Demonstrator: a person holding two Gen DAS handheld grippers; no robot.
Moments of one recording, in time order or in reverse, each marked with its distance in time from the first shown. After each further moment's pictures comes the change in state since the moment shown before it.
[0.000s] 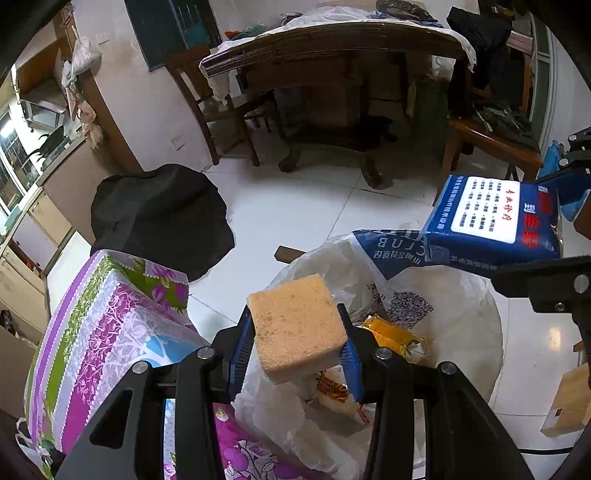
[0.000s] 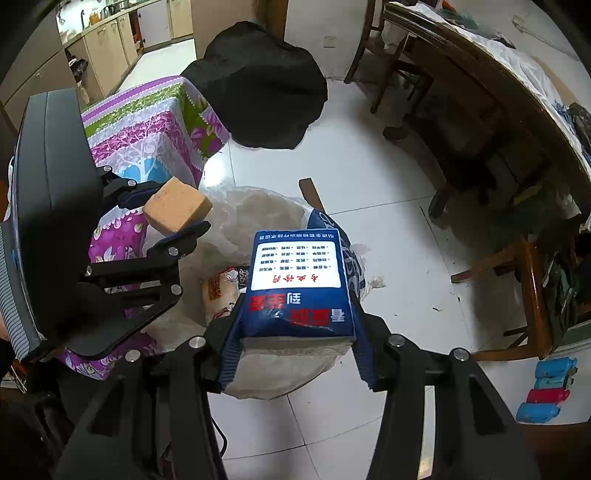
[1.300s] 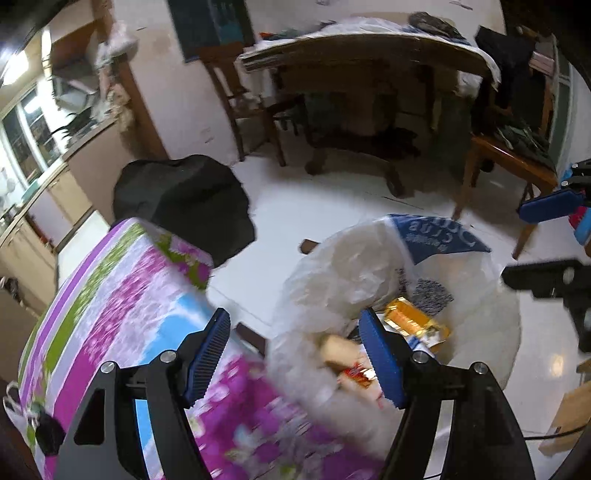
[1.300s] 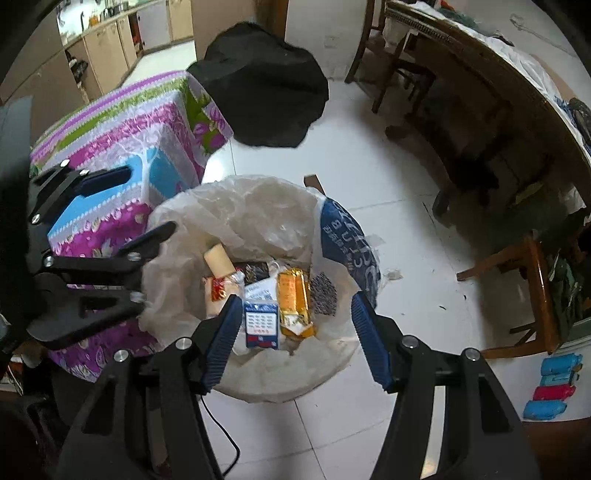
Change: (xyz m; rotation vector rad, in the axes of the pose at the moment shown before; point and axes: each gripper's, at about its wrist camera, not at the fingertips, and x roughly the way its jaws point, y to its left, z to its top) left arm -0.019 0.034 -0.050 -0.111 -0.037 0.073; right arm 0.014 0.017 -0.017 0.029 -0.067 0.003
